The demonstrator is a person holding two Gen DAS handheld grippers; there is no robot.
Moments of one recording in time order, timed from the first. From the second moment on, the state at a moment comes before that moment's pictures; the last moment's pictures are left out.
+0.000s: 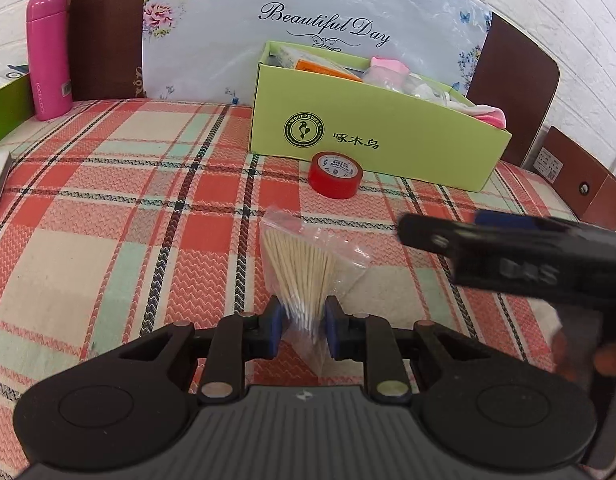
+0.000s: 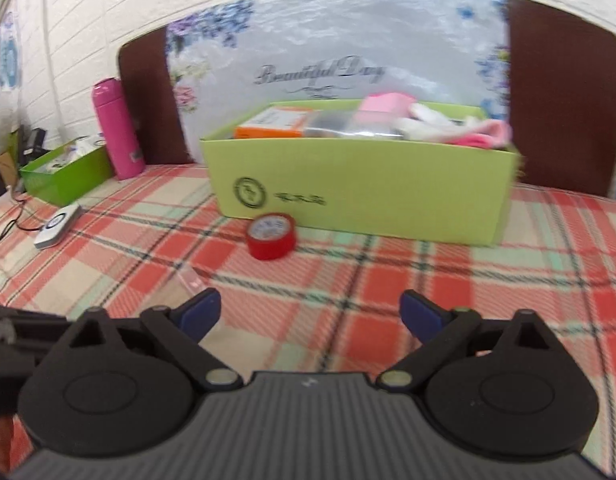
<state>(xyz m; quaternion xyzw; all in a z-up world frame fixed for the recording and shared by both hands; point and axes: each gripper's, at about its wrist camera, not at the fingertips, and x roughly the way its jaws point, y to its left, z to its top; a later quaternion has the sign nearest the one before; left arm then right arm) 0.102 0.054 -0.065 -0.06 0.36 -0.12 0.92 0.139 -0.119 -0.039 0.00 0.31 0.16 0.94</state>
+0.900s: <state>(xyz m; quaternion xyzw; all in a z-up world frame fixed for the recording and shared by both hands) 0.096 0.052 -0.067 -0.07 0.38 -0.15 0.91 0.107 -0.143 -0.059 -0.06 0.34 0.15 0.93</state>
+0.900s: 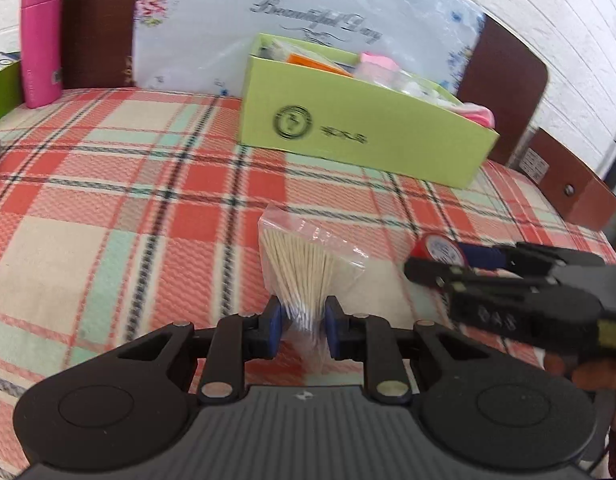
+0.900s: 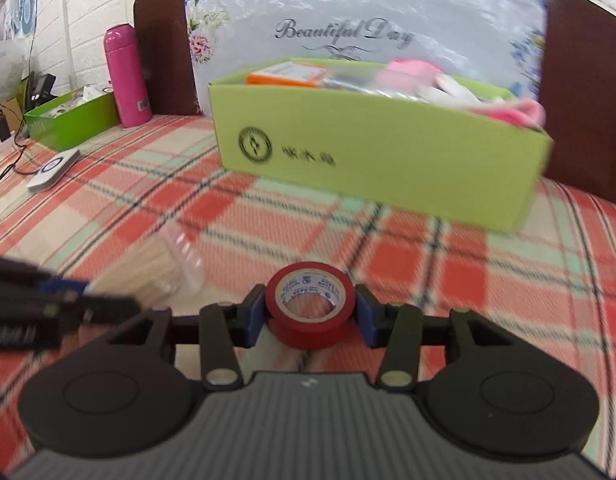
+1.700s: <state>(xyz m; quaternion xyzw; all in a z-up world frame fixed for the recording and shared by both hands) 0.084 -0.028 -0.068 0.04 0.38 -0.18 0.91 0.042 -0.189 -0.061 -0.01 0.33 0.11 0.94</state>
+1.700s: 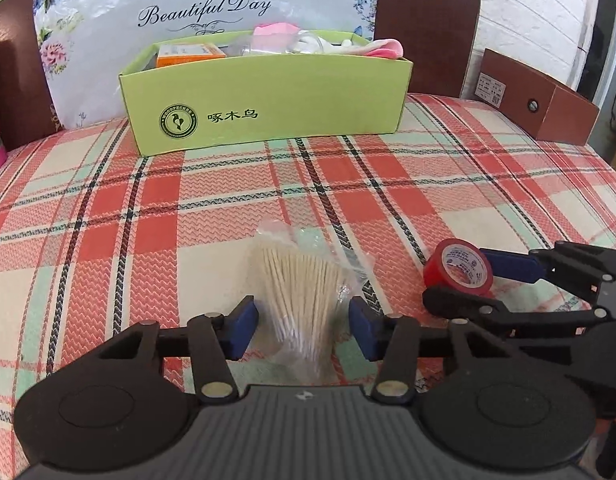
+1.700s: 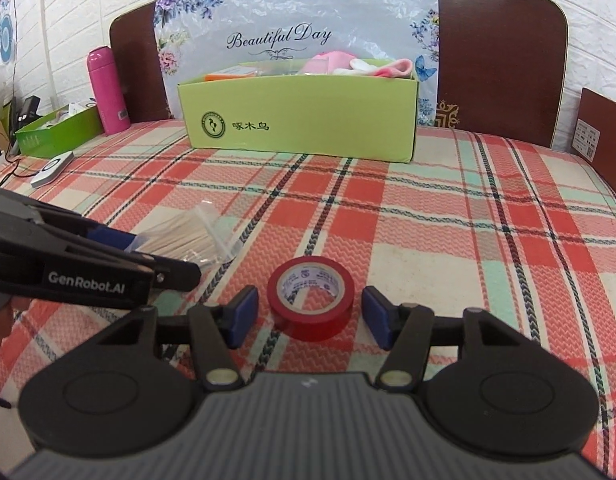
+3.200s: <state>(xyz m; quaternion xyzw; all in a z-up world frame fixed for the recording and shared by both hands) 0.318 -0.026 0.027 -0.02 0.29 -0.15 0.95 0.306 -0.212 0.004 0.01 0.25 0.11 0.96</state>
